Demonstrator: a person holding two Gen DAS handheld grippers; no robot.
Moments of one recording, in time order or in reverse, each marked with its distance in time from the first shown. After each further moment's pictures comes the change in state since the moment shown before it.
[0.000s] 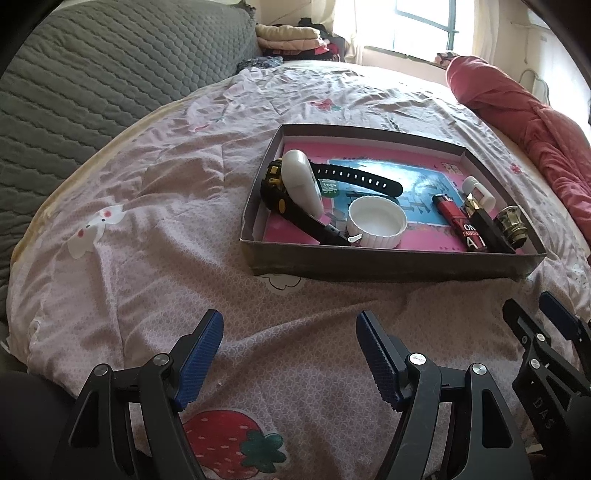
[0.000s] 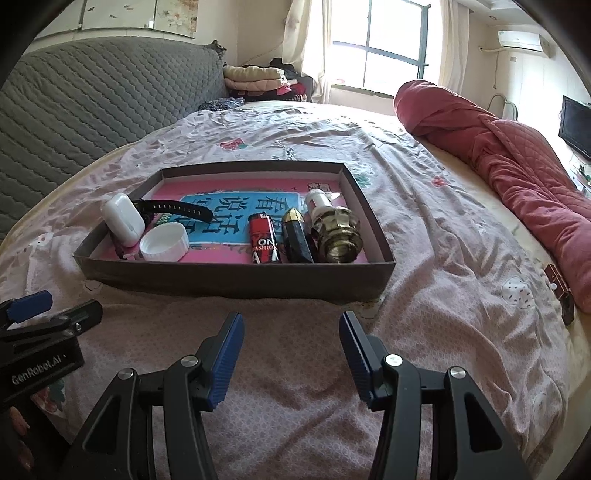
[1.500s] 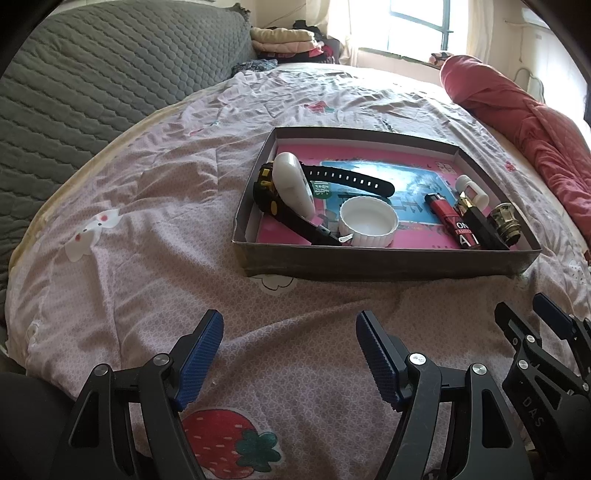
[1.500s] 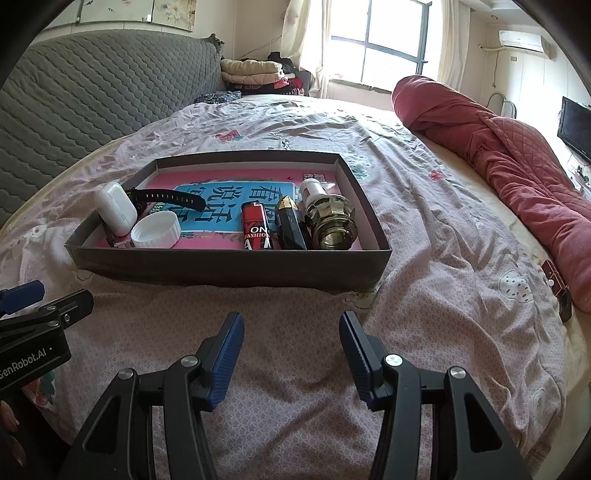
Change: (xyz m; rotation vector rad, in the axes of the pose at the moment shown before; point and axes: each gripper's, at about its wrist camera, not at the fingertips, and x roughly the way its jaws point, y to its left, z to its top) left arm -0.004 -0.003 -0.001 0.017 -0.010 -0.012; right arm 0.004 -0.001 -0.004 -0.008 0.023 -0.019
